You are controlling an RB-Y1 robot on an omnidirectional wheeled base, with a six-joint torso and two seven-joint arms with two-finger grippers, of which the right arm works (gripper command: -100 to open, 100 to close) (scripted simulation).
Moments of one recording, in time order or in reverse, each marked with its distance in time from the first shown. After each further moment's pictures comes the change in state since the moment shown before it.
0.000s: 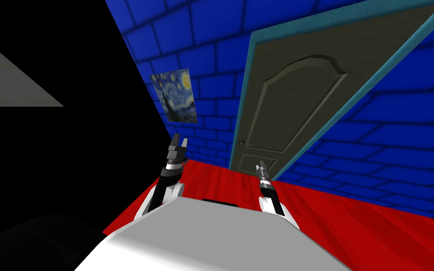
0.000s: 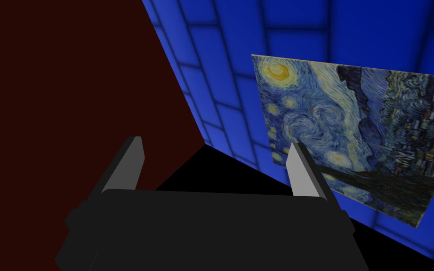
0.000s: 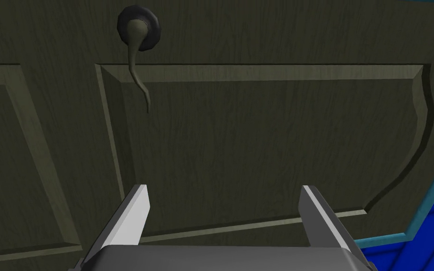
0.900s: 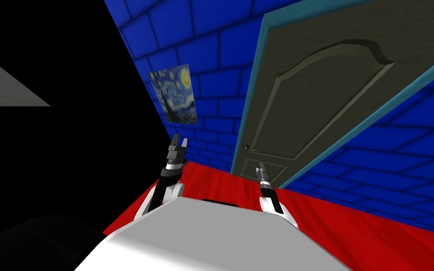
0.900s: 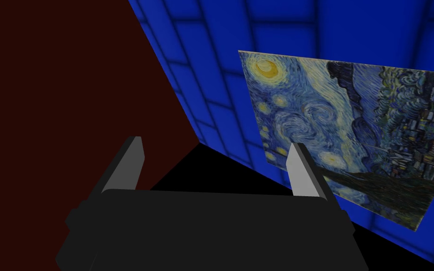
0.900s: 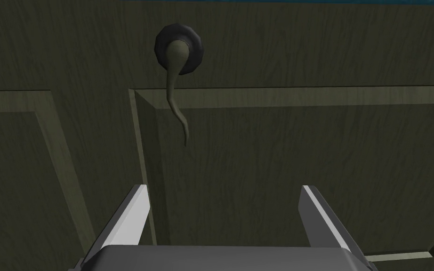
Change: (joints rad) arm -0.074 -0.028 -0.013 0.179 -0.006 0.002 -0.040
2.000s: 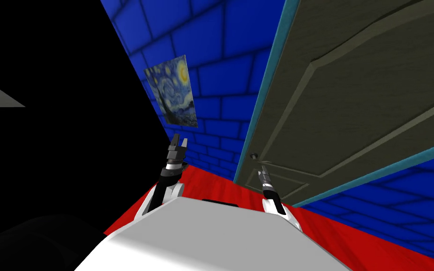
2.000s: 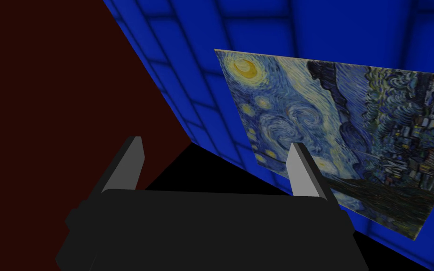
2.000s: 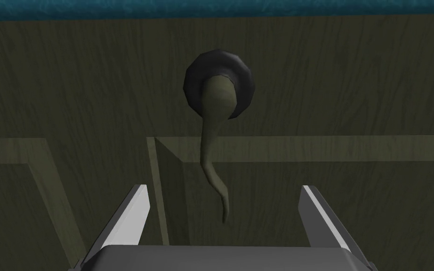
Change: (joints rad) arm -0.071 -0.045 -0.023 0.202 -0.013 -0.023 -0.051
